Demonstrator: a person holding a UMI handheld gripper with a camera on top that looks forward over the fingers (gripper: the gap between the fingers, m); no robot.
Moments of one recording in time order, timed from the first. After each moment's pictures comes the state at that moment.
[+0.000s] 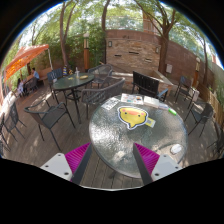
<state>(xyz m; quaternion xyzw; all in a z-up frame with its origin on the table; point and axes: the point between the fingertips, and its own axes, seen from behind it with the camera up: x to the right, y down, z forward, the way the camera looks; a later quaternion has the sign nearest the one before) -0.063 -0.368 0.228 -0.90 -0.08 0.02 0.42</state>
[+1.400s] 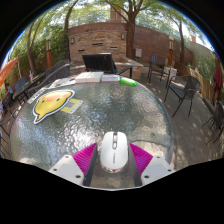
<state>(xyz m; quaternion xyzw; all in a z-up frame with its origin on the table) 0.311 -0.193 -0.020 -0.91 0.06 -0.03 0.40</state>
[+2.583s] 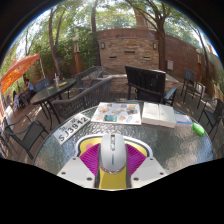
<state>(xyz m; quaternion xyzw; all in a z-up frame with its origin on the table) 0.047 0.061 0.043 -0.89 -0.06 0.07 0.45</state>
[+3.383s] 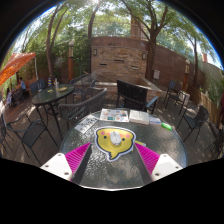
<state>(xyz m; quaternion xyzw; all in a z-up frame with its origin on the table) 0.019 -0.151 0.197 -0.88 -0.03 -0.02 0.47</state>
